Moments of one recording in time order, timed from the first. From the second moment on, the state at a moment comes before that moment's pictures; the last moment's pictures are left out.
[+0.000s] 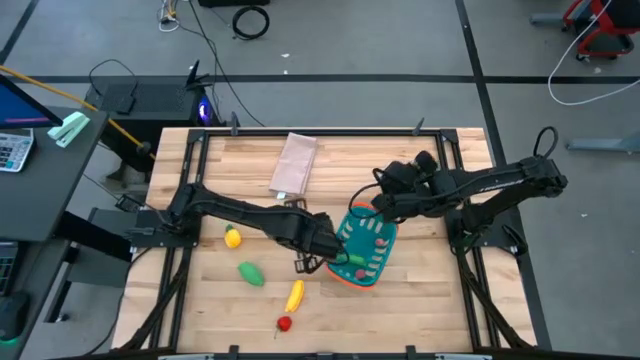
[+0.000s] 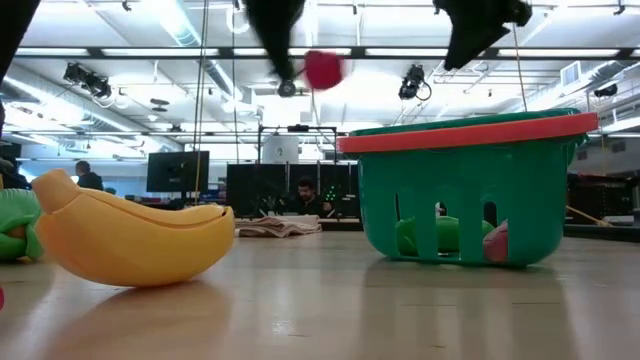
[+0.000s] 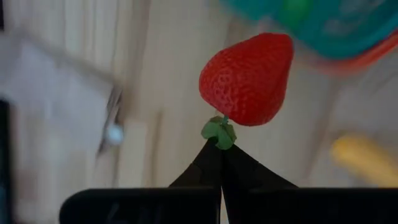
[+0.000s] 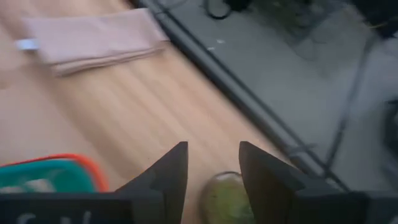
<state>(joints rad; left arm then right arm) -0.27 2.07 2.06 -1.44 -0.32 -0.43 0.18 1.37 1.31 -1.26 0.88 0.79</state>
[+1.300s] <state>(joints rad) -0.15 2.39 2.09 -0.82 -0.09 -0.38 -0.02 1.18 1.31 -1.39 0.78 0.80</state>
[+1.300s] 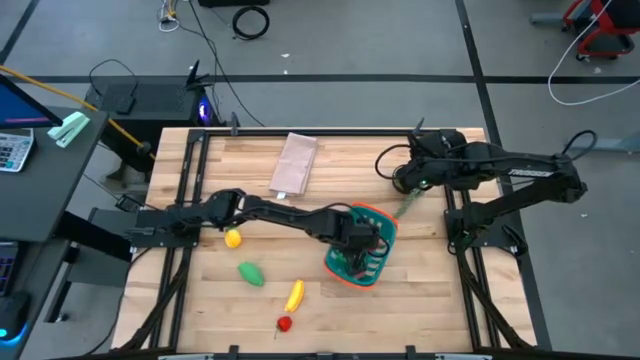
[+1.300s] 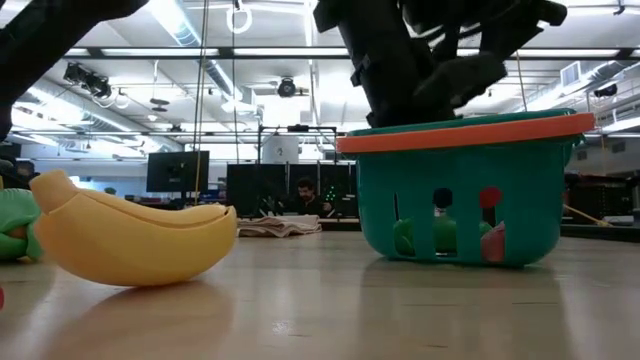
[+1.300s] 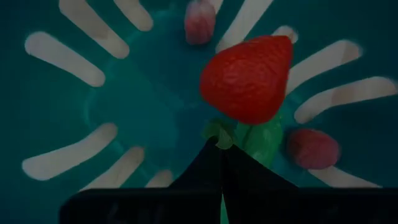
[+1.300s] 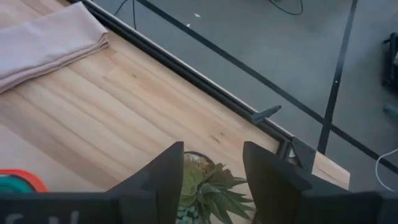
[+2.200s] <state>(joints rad) -0.11 2.38 2.18 -0.85 -0.03 -0.37 -0.02 1.19 1.31 -1.39 0.77 0.78</state>
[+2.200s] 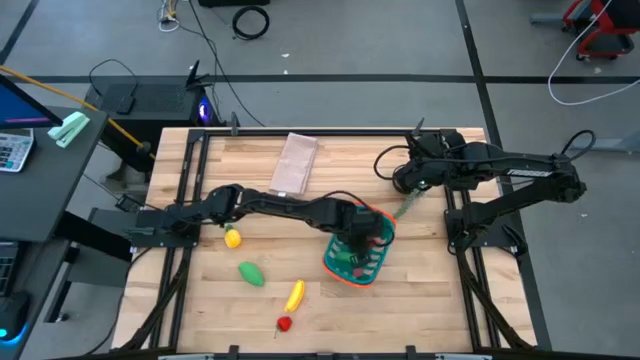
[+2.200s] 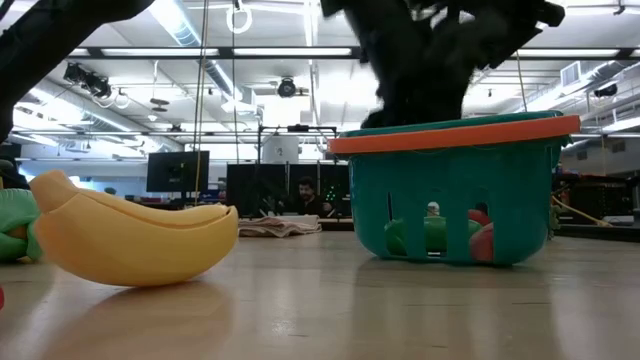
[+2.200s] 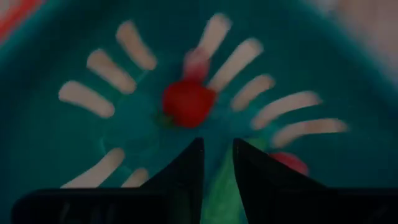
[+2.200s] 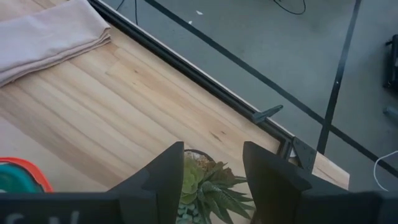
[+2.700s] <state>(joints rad) -0.18 2.20 2.32 -1.24 0.24 -0.60 -0.02 1.18 1.31 -1.39 0.76 0.78</state>
